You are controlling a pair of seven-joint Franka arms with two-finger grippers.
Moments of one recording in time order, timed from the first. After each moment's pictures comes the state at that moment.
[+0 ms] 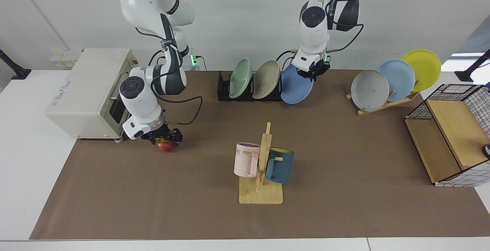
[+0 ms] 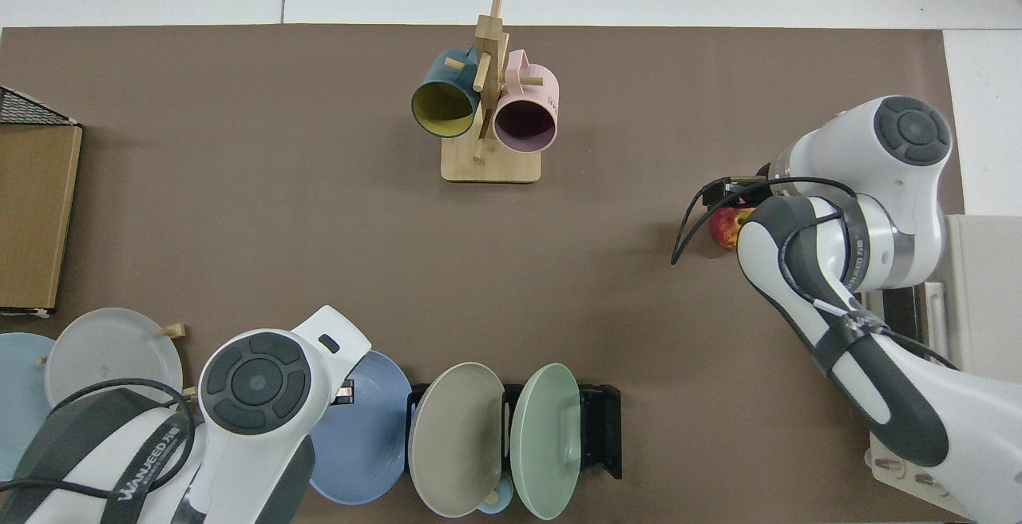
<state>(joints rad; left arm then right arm) 0.04 -0.33 -0.49 -2.24 0.10 1.73 -0.42 0.07 0.37 0.00 -1.92 0.02 2.27 0.17</state>
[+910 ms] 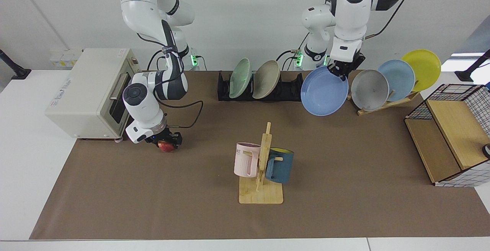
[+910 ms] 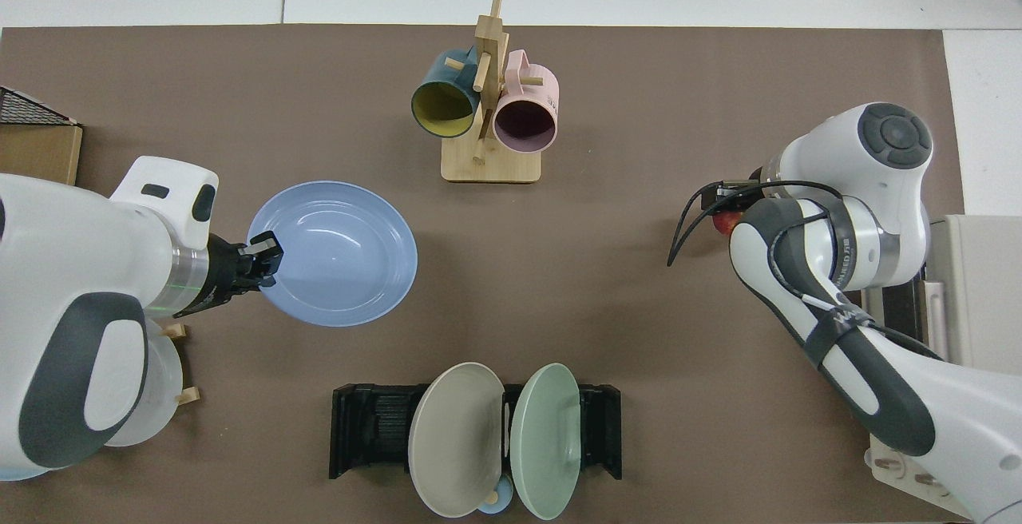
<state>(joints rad) 0.21 -0.16 -0.40 -2.03 -0.15 1.92 -0.63 0.07 0.33 0.00 -1.88 0.02 2.22 0.16</state>
